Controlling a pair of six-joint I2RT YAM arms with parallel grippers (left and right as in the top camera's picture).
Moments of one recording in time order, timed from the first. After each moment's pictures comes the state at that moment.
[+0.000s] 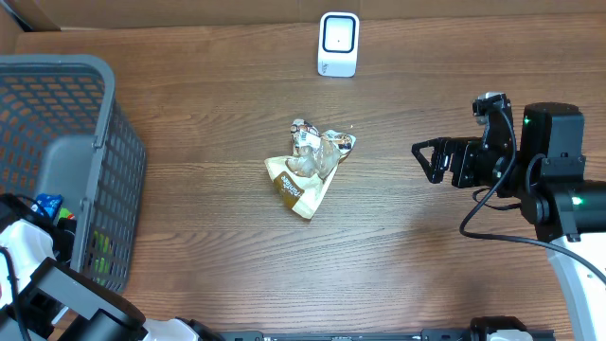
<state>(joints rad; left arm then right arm) 0.93 1.65 1.04 -0.81 0.02 -0.43 0.04 1.13 1.12 -0.81 -0.51 0.15</state>
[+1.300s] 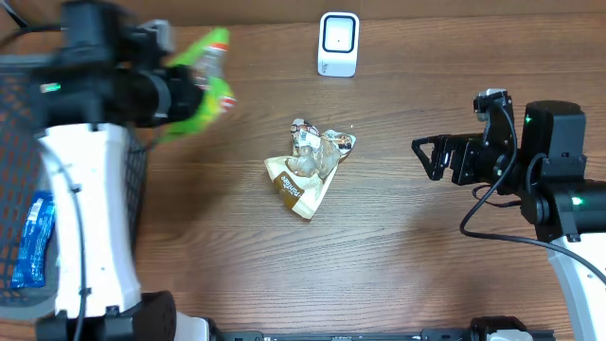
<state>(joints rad) 0.01 1.64 1.96 -1.38 0.32 -0.17 0.04 1.13 1.12 -0.77 -0.51 0.15</state>
